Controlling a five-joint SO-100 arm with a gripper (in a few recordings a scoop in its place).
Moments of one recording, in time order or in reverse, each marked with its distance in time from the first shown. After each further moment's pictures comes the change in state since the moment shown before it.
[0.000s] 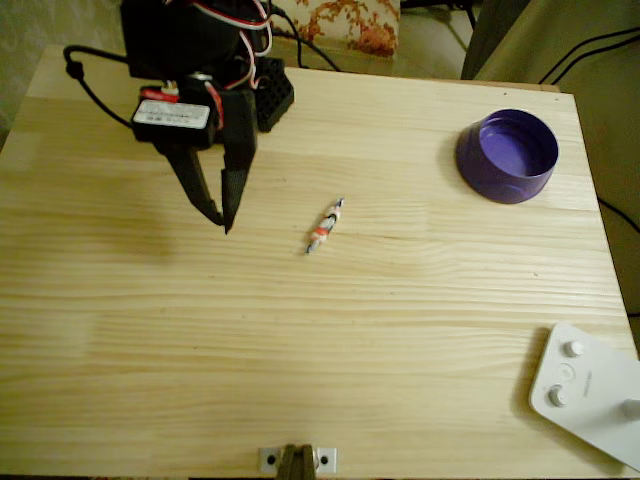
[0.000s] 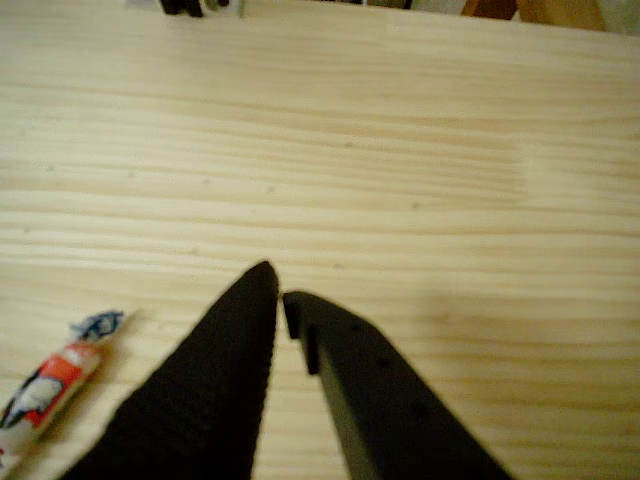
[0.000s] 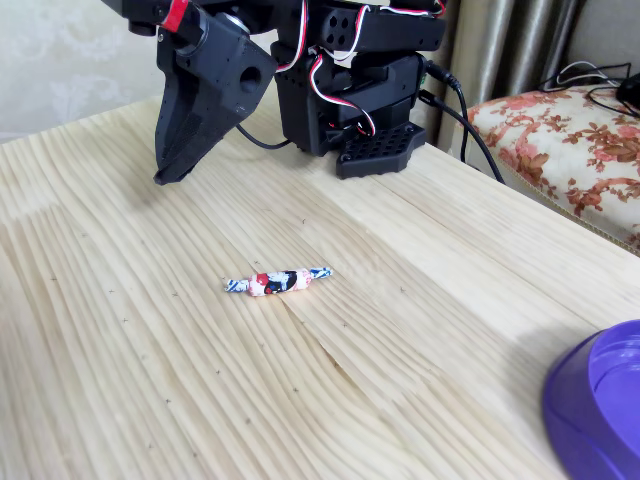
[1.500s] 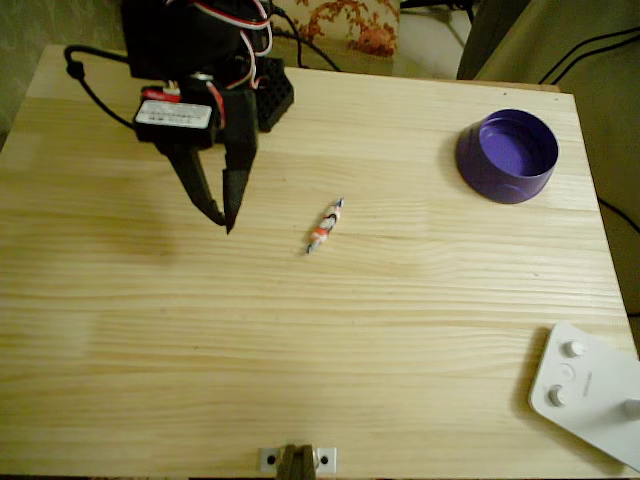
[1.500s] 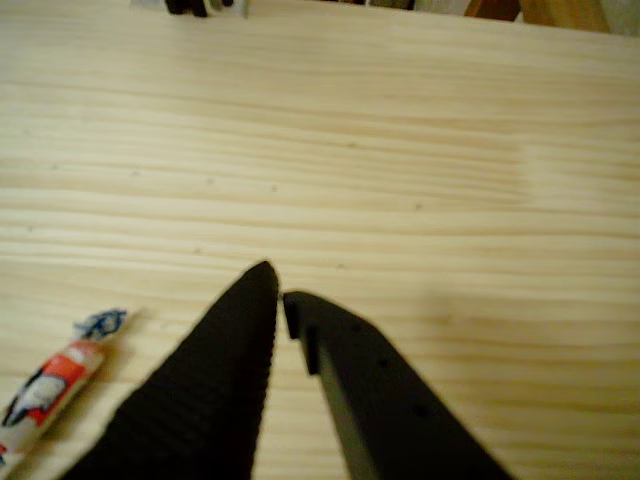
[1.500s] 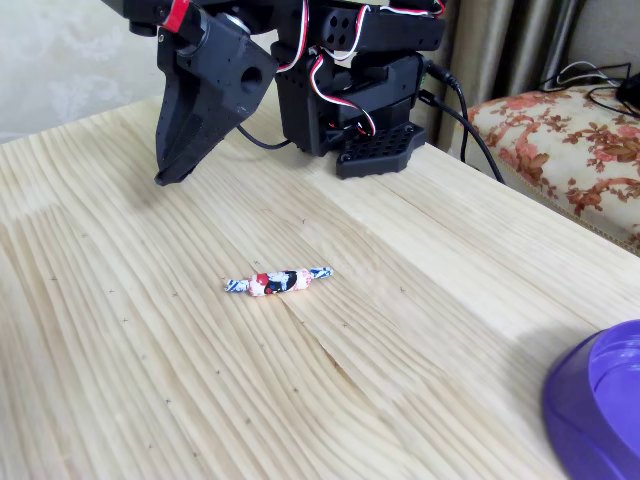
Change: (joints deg) arm -0.7 0.0 0.0 0.0 0.0
